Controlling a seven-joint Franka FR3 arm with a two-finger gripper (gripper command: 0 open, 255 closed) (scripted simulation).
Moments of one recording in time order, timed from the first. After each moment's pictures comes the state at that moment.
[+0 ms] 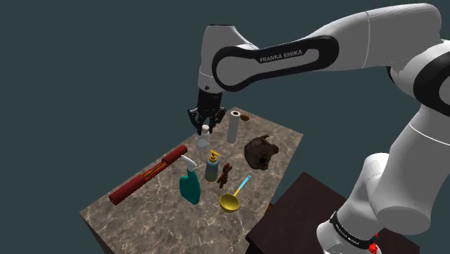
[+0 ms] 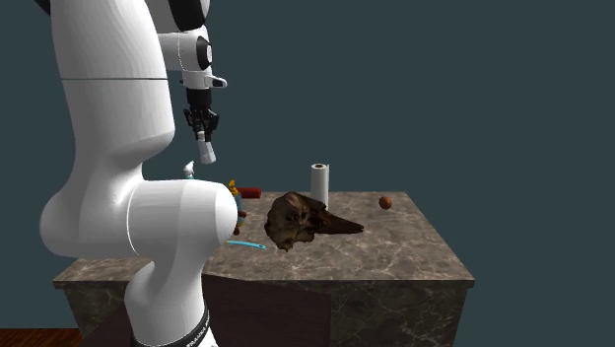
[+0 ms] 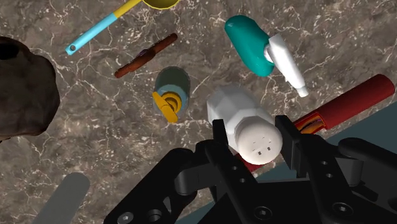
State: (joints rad) arm 0.33 0.04 0.08 -1.90 0.05 2.00 0.66
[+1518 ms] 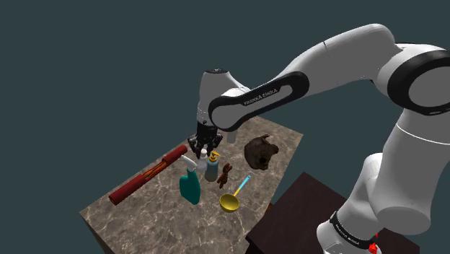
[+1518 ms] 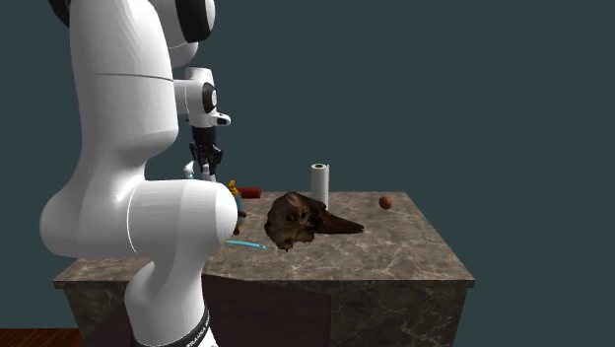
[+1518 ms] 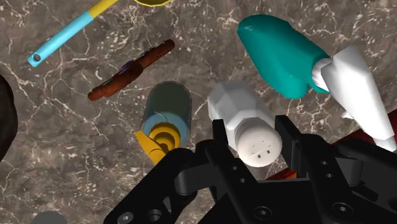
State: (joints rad) arm 0.33 0.16 0.08 -2.08 0.05 2.29 0.65
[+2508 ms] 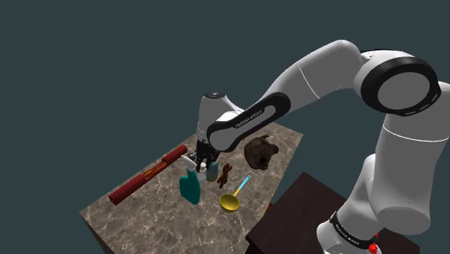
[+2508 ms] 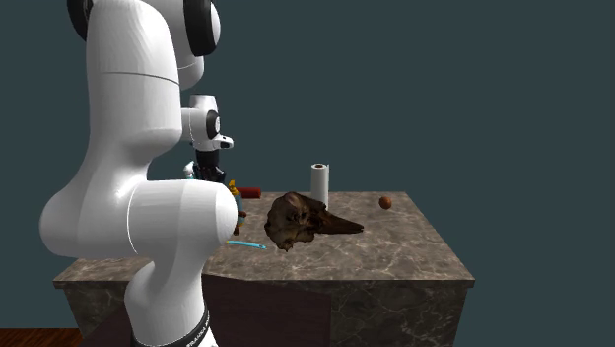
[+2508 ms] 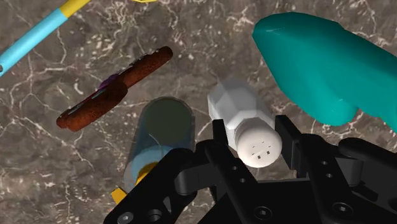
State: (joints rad) arm 0.34 0.28 0.08 -2.13 0.04 2.47 0.64
